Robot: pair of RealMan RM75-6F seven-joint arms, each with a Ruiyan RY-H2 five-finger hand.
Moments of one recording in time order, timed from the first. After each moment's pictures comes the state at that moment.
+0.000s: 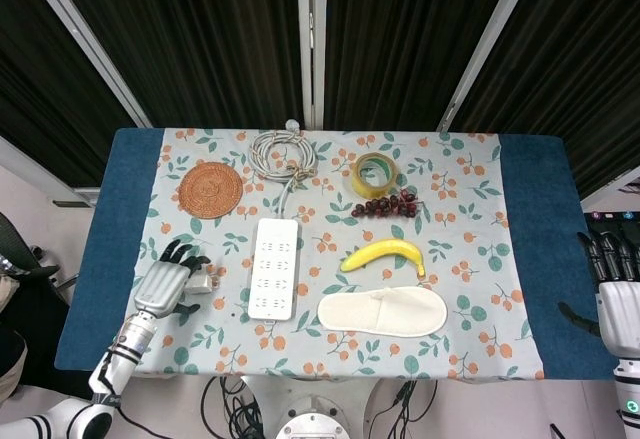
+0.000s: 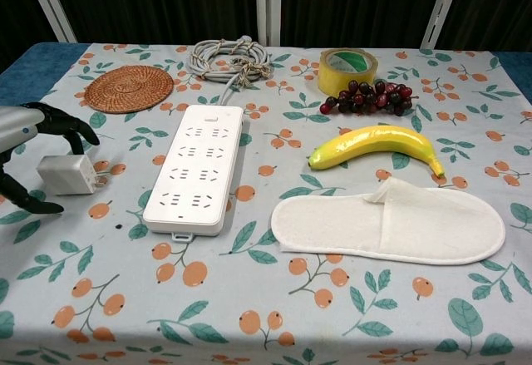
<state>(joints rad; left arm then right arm) -0.41 -1.50 -0.05 -1.43 1.39 1.12 0.21 0.04 -1.07 0.09 -1.65 -1.52 1.58 -0.09</state>
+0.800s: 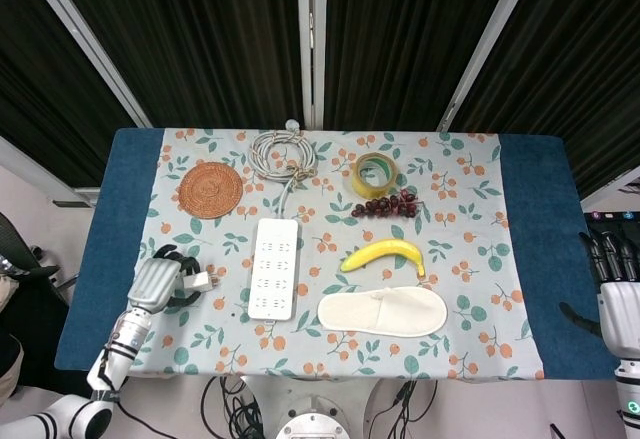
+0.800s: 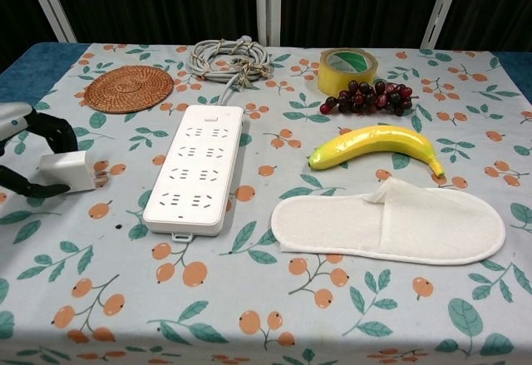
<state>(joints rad) -0.41 -1.55 -0.05 -1.29 1.44 1.15 -0.01 0.04 -1.07 0.09 -1.64 -1.52 1.59 -0.08</state>
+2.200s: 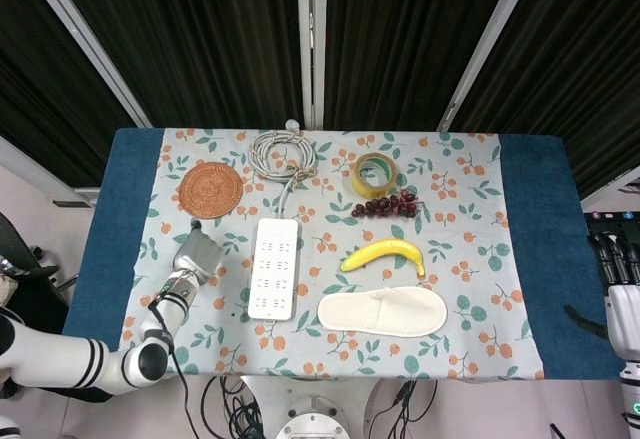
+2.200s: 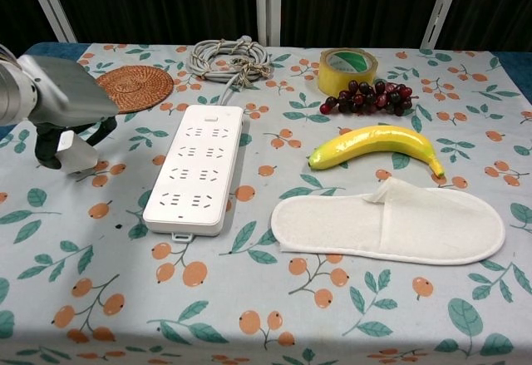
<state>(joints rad) -1.09 -1.38 0.04 -1.81 0.28 1.05 1.40 0.02 -1.09 0.09 -1.58 -1.50 1.58 -0.01</state>
